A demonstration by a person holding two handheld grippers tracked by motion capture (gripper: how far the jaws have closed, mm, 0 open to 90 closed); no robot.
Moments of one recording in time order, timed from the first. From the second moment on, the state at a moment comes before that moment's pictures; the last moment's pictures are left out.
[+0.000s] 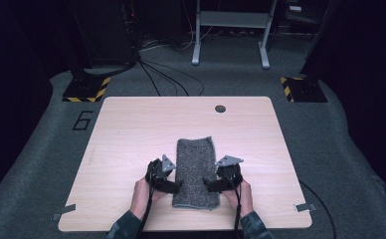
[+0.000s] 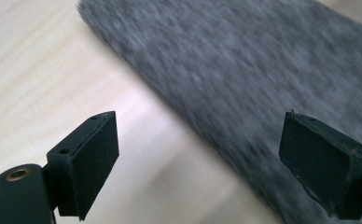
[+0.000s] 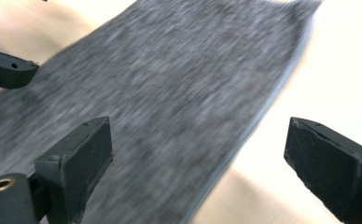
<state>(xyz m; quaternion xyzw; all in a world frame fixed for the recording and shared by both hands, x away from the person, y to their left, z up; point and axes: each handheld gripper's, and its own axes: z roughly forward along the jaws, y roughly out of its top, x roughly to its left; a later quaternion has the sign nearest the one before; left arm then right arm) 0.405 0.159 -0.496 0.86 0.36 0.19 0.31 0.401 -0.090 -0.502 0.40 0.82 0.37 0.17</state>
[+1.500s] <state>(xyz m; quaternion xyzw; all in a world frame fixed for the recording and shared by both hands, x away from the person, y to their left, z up) 0.484 0.181 -0.490 0.82 0.43 0.17 0.33 0.460 -0.079 -0.494 0.41 0.83 0.35 0.17</state>
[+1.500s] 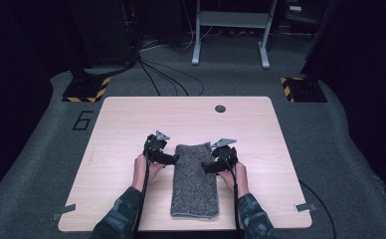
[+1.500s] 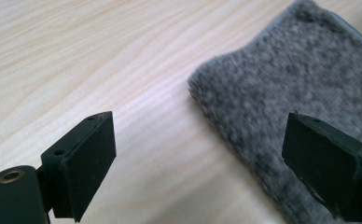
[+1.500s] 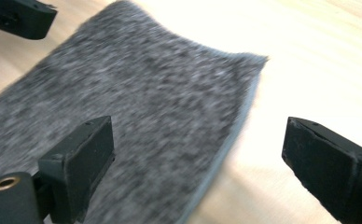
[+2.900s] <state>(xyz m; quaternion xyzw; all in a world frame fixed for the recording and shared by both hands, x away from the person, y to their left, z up) 0.508 0.167 -0.514 0.83 0.40 0.15 0.34 0.525 -0.066 -0.509 0.41 0.84 0.32 0.13</state>
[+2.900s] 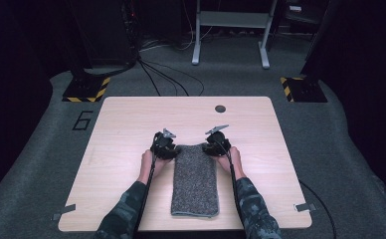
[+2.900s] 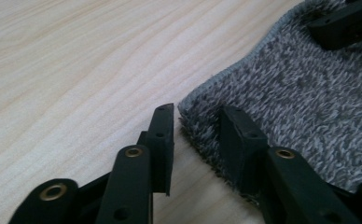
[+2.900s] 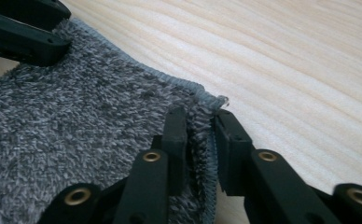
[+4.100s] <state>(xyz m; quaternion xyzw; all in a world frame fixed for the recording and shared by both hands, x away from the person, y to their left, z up) 0.513 0.173 -0.491 0.82 0.39 0.16 0.38 0.521 -0.069 -0.477 0.40 0.83 0.37 0.15</state>
